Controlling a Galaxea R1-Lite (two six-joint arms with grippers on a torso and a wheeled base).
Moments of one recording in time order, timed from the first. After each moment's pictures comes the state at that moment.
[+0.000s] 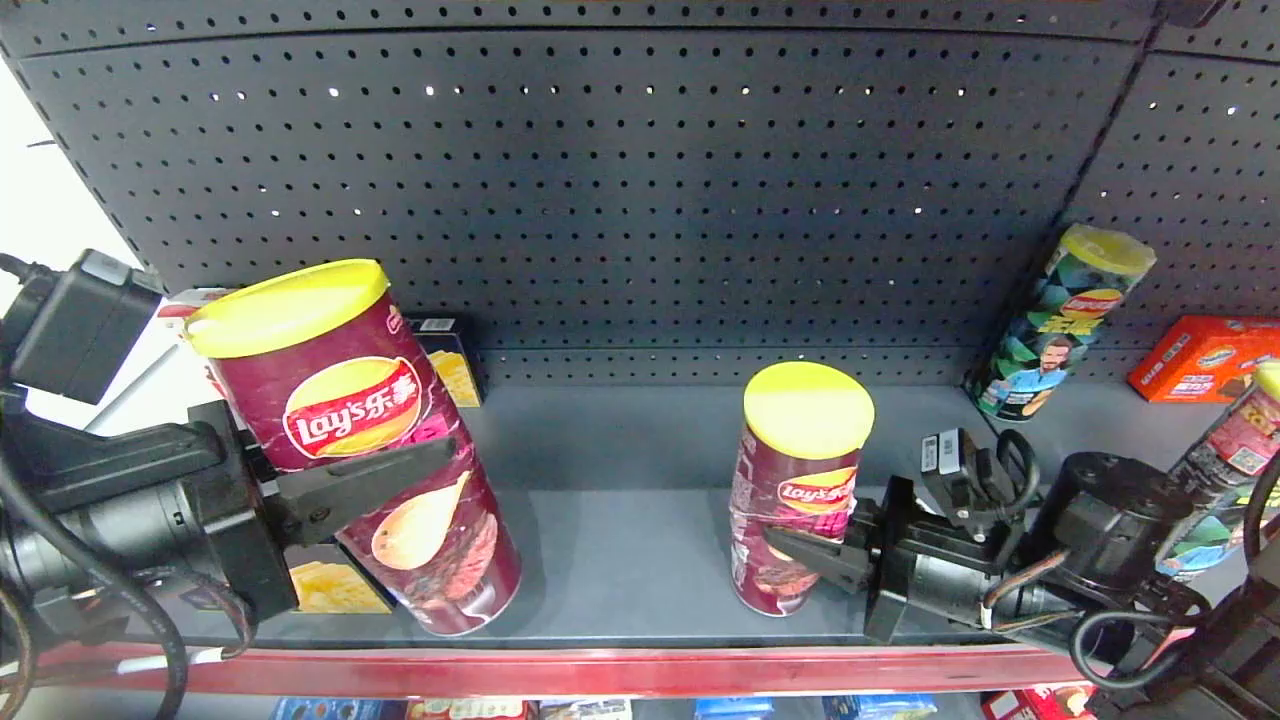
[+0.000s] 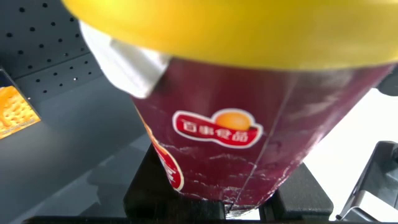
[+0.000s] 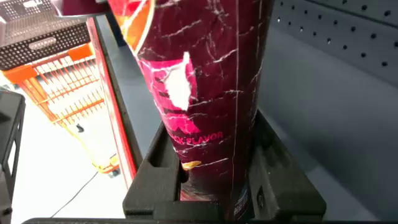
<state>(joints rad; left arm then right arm) -0.34 1.20 -0.55 -0.56 -0.47 -0.04 0.50 1.92 -0.38 -1.57 0.64 -0.10</state>
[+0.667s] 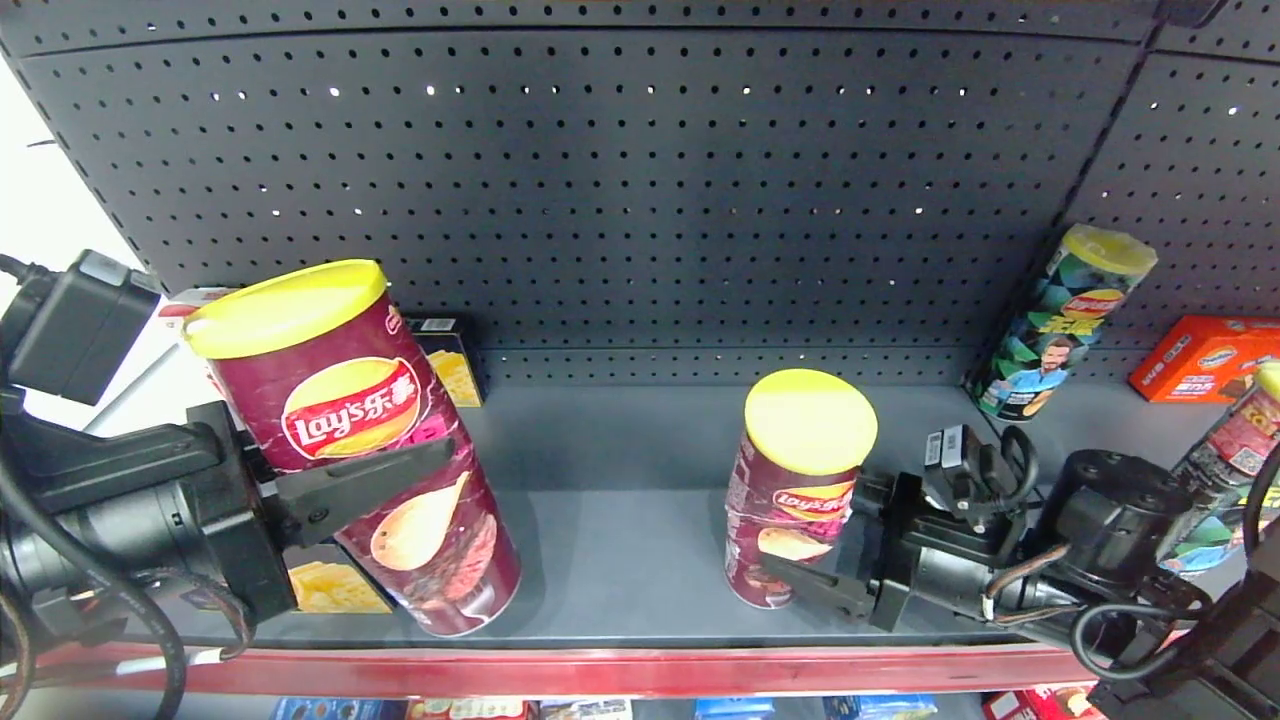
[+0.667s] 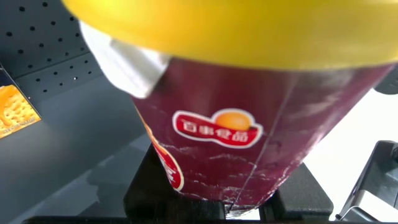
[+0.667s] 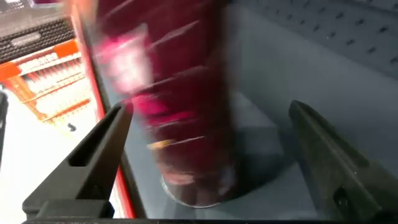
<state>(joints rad) -0.34 1.20 -0.55 -0.56 -0.47 -0.04 0.47 1.91 -0.37 -1.57 0.62 -0.11</state>
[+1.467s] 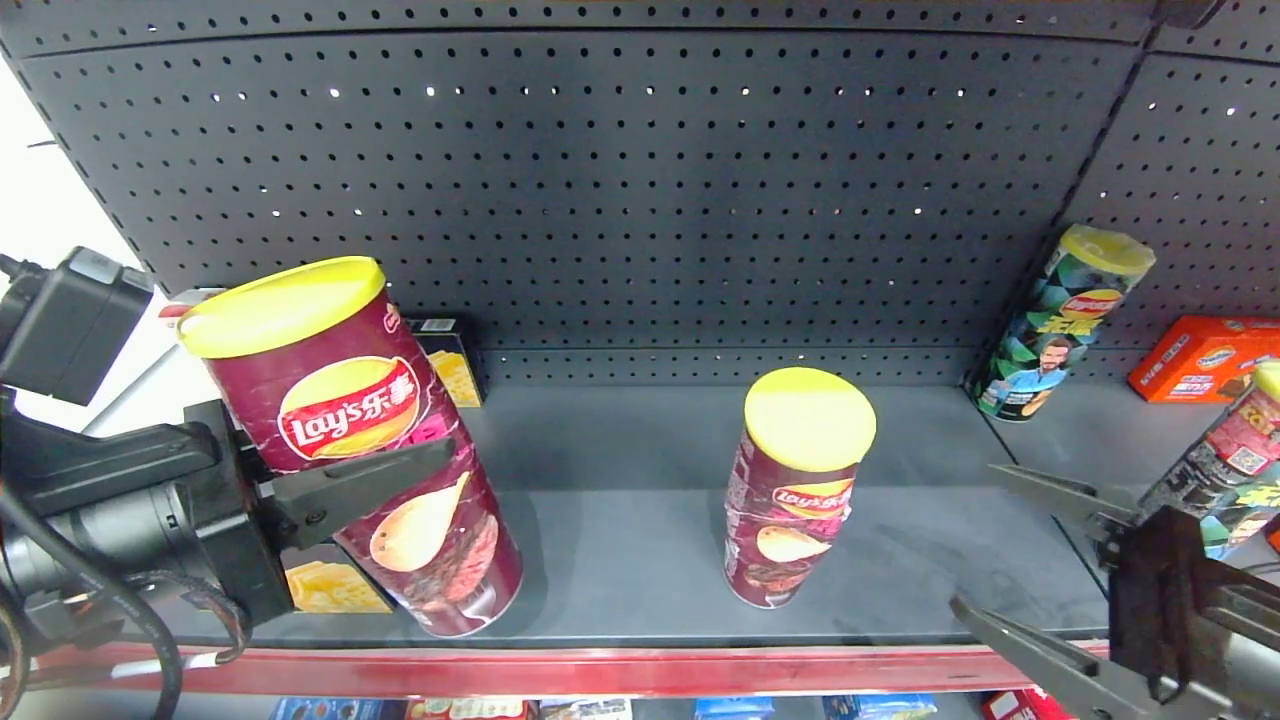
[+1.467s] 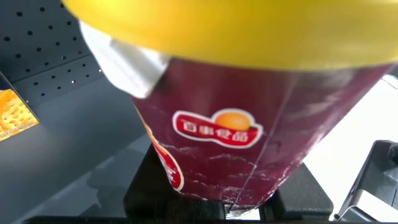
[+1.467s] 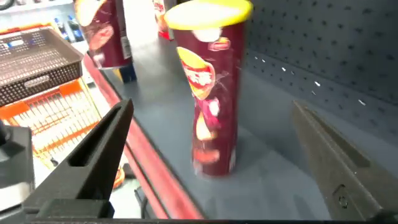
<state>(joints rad) -0.35 1.19 -0.55 -0.56 -0.48 -0.04 0.44 1.34 -0.04 -1.48 0.52 -0.04</state>
